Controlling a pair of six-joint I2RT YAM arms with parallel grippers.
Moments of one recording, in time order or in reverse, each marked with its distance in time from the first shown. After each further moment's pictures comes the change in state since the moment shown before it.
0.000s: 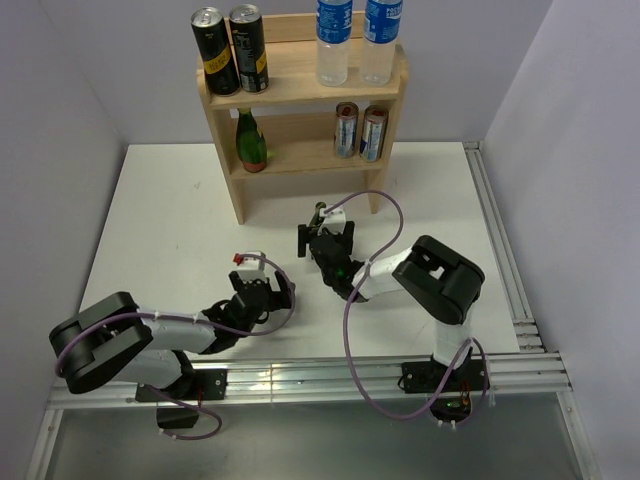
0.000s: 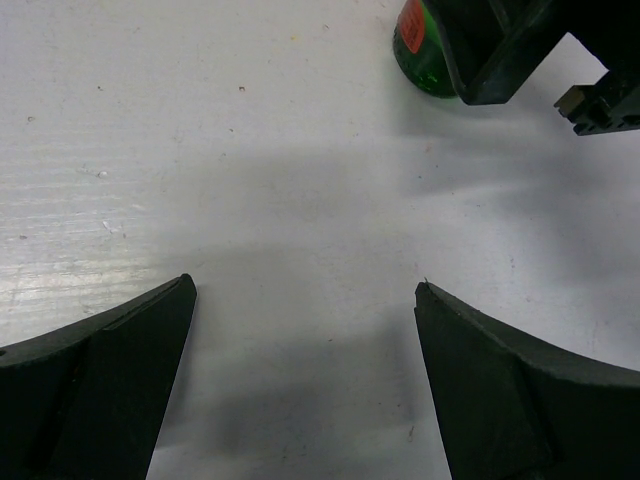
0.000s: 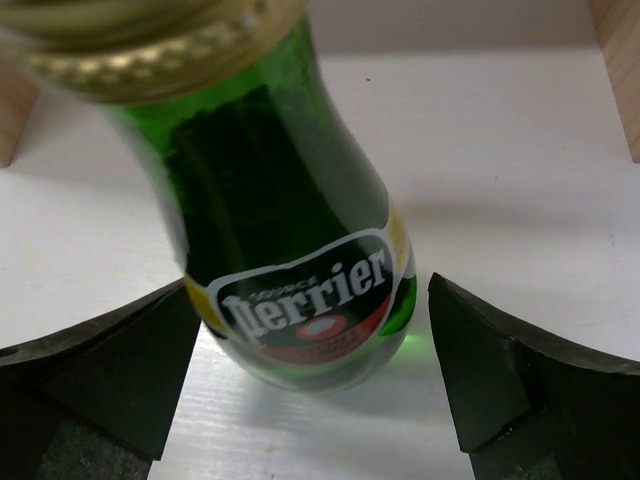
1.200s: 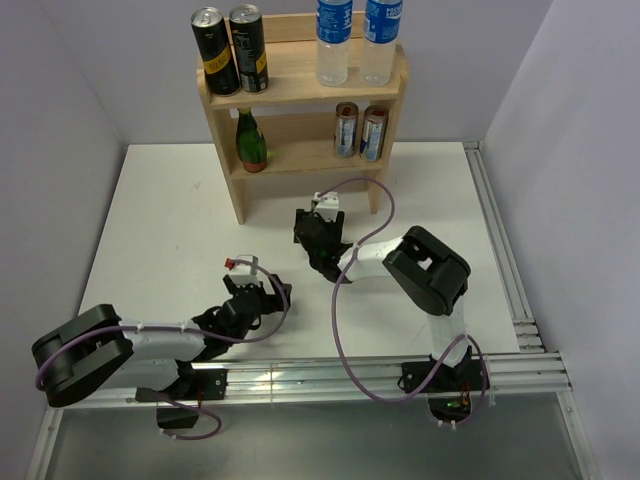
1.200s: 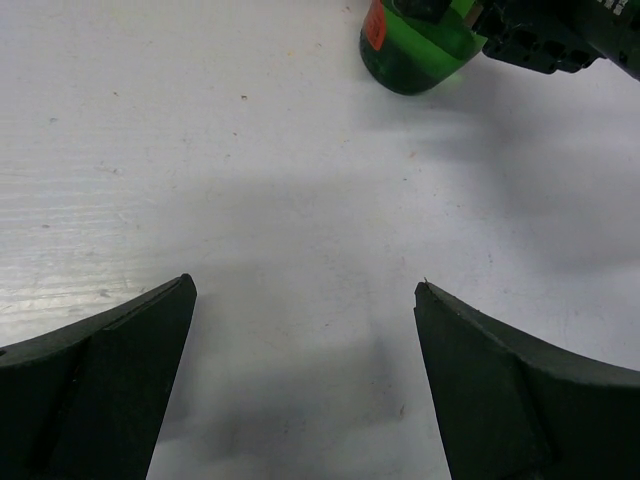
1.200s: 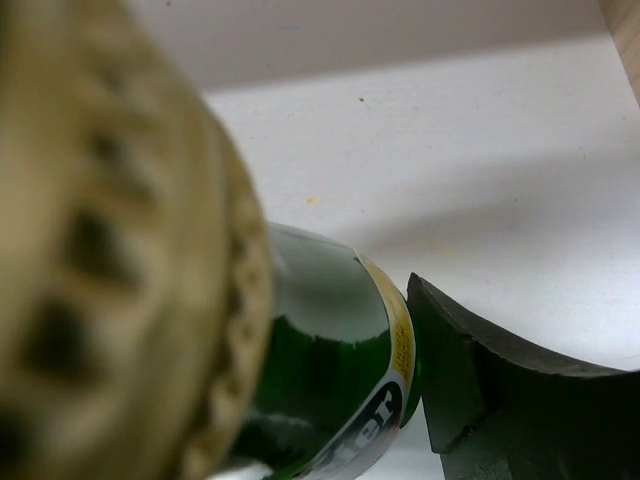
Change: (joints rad) left arm -0.026 -0.087 -0.056 0.029 -0.026 -0.005; right arm -0.034 0.104 0.232 -0.248 0.042 0.138
